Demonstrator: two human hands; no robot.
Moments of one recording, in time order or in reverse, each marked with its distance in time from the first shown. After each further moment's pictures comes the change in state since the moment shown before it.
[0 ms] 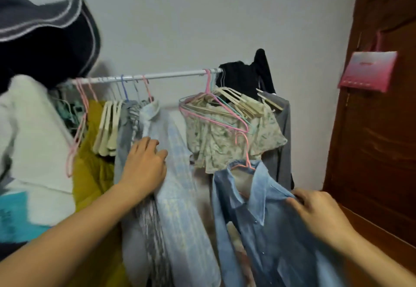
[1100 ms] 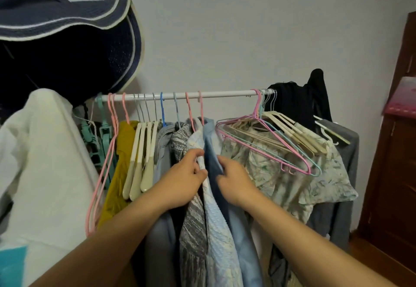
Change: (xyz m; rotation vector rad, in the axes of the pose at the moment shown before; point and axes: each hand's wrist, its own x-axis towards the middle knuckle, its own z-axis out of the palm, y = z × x) left_hand 0.080 -0.062 0.024 -1.126 -0.305 -0.288; right_hand 0.230 -0.266 0.116 0.518 -0.143 -0.274
